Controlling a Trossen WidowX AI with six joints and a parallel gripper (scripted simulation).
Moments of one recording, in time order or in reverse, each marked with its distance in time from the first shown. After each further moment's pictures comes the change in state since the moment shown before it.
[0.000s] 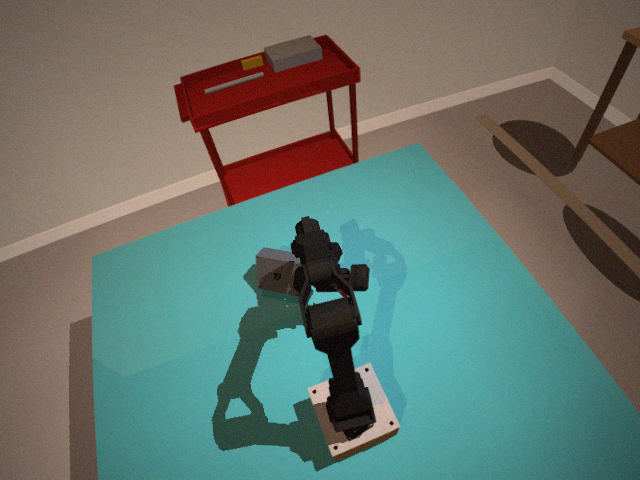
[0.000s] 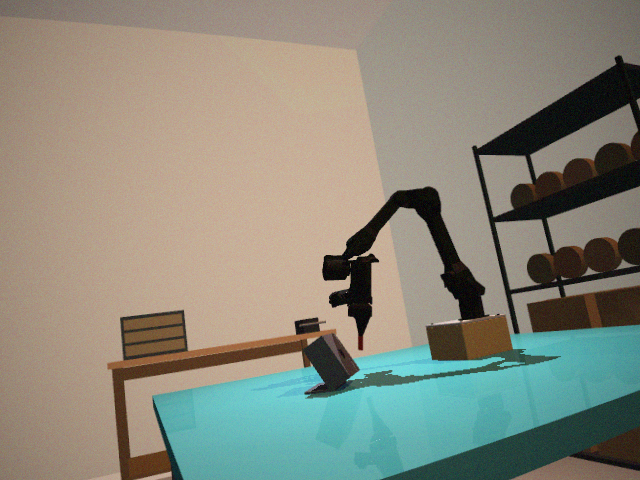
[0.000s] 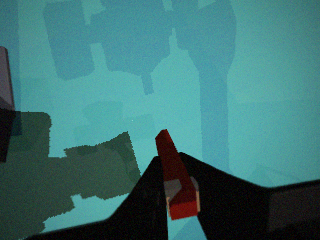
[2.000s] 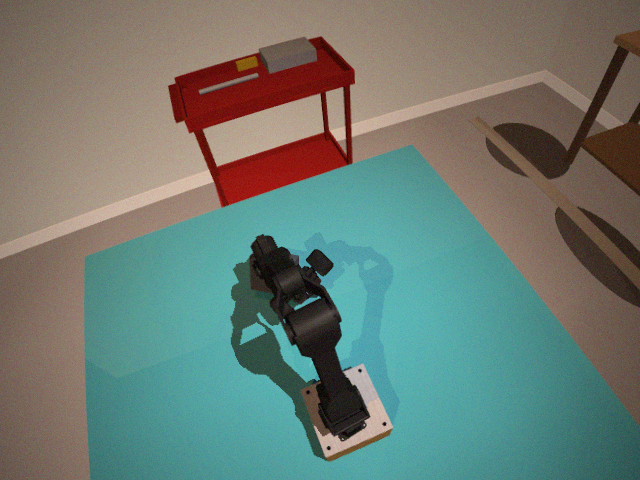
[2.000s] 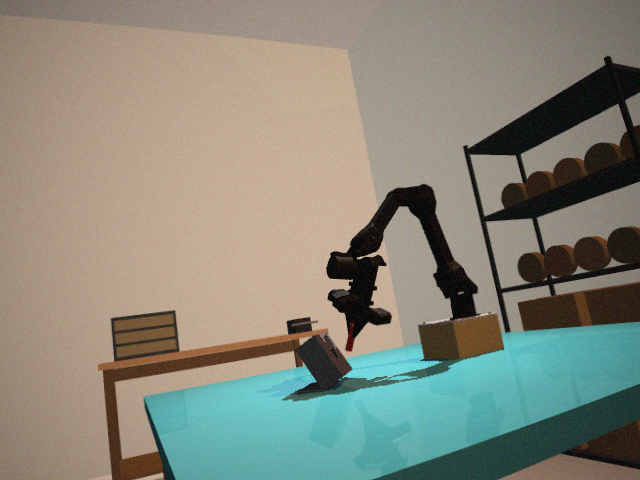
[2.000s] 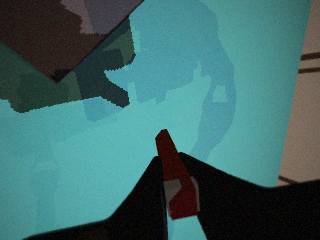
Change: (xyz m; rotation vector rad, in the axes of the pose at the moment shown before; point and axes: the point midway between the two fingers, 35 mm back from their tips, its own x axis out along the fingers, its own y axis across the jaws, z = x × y) arm -0.008 0.054 -0.005 -0.796 -0.158 -0.168
